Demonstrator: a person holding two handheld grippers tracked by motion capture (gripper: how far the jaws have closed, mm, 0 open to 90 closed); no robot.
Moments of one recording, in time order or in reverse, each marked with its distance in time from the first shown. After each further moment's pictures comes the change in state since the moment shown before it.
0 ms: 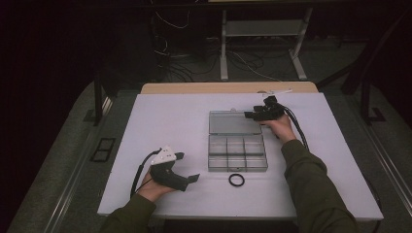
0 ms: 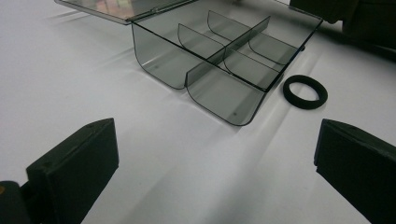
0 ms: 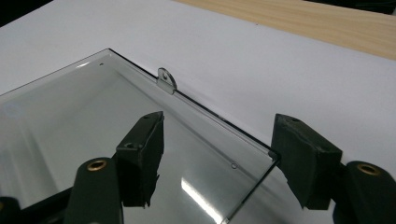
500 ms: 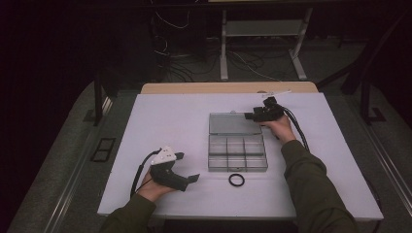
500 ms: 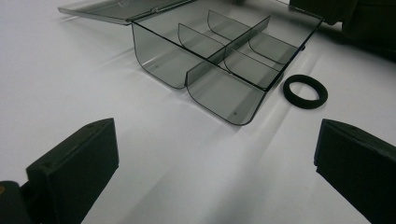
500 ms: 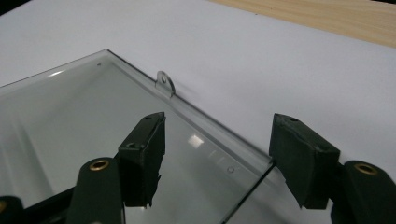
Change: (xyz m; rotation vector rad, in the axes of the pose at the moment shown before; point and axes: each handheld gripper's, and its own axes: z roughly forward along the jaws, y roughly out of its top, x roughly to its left) left arm 0.000 0.000 0.000 0.003 0.001 0.001; right arm -0.002 -0.004 0.003 0.018 -0.006 -0.002
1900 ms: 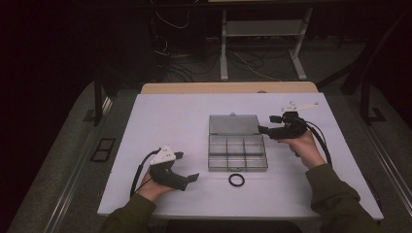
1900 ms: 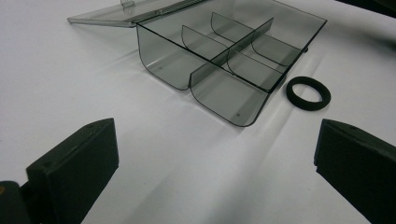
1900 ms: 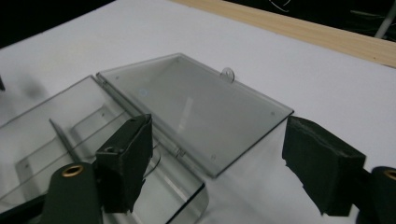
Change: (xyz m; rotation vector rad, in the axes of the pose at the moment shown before) left arm 0.000 0.001 -0.001 -0.008 0.009 -0.002; right arm 0.065 -0.031 -0.107 -0.070 -0.023 -0.083
